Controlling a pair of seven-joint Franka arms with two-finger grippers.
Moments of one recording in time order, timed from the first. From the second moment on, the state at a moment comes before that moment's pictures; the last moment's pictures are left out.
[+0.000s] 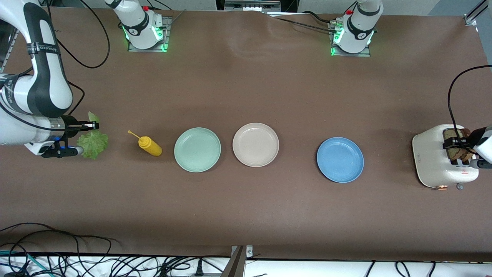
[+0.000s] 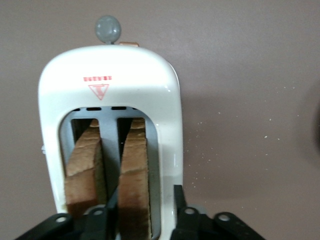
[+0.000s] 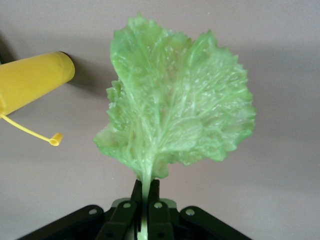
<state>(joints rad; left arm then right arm) 0.45 0.47 -0.13 -1.59 0.16 1.93 0.28 -0.09 0.40 0.00 -1.68 0.05 1.70 -0.17</state>
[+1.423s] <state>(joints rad) 0.34 0.31 -0.19 -1.53 0.16 1.71 0.28 -0.10 0.41 0.00 -1.53 0.09 1.64 -0.18</state>
